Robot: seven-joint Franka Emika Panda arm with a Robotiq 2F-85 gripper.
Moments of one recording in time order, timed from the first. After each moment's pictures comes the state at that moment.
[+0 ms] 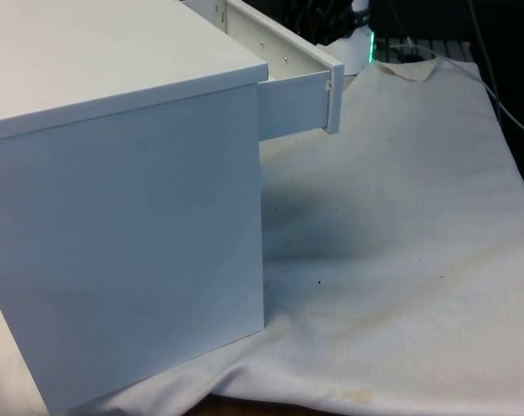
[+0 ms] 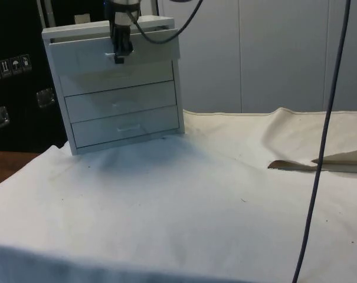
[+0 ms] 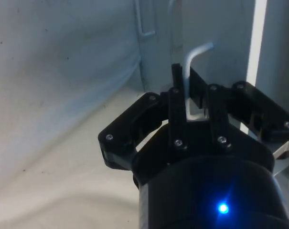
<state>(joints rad) 0.65 0.14 -0.65 -2.10 -0.70 2.57 -0.10</state>
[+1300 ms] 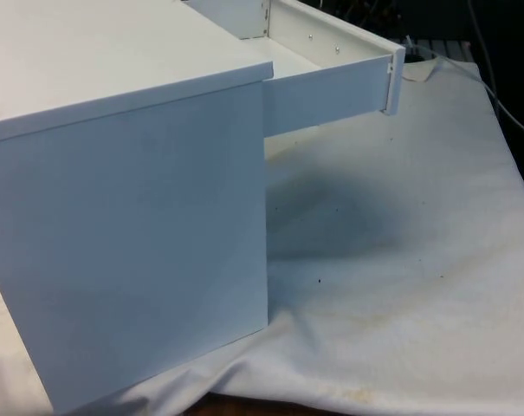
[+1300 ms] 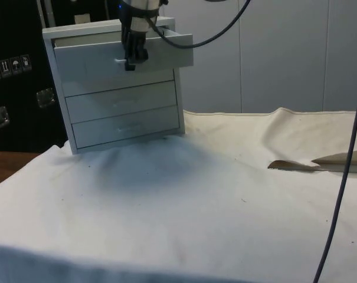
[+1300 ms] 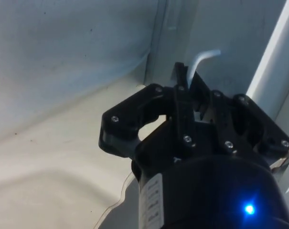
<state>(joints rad) 0.65 -0.03 -0.52 -2.29 -0.96 2.53 0.19</state>
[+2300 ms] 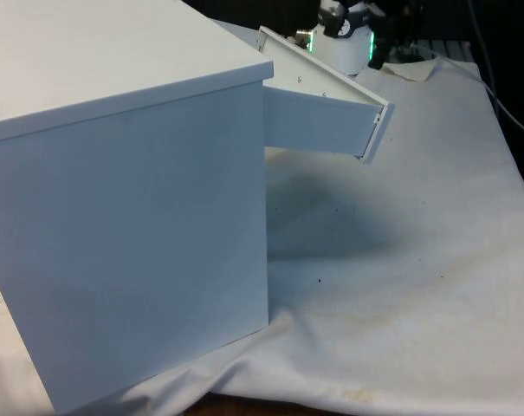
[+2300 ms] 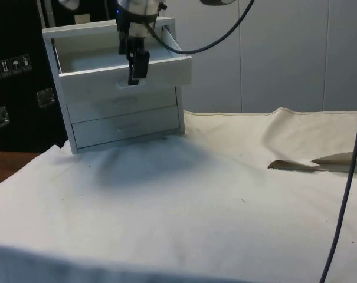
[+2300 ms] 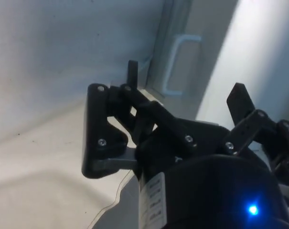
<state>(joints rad) 0.65 -0.01 -0.48 -2.29 -0.97 2.52 0.23</state>
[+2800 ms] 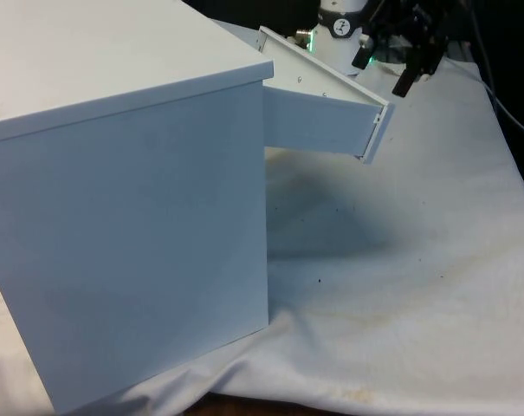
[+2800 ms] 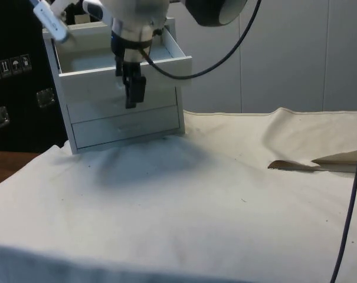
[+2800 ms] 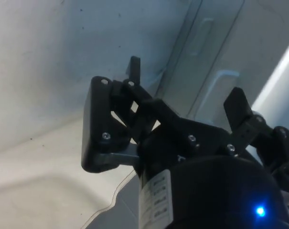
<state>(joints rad) 0.65 0.09 -0.41 -2.26 -0.98 2.52 0.33</state>
